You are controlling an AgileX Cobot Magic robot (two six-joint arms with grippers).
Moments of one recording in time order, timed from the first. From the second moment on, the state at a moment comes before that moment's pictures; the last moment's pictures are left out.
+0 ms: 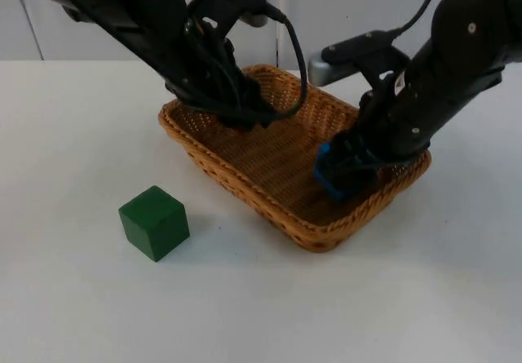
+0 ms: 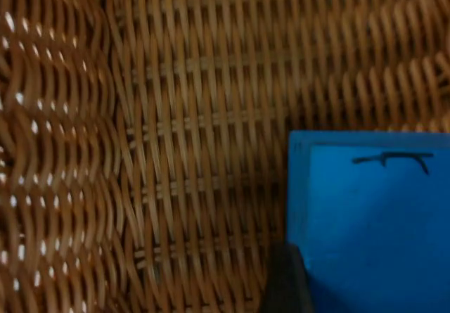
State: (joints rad) right arm 0.55 2.09 -1.30 0.03 0.37 -0.12; left arm -0.43 2.11 -1.38 -0.11 0.30 0.36
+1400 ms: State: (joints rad) right arm 0.55 2.05 -1.31 0.03 0.35 -0.13; left arm -0.43 2.13 -1.39 -0.11 0.30 0.39
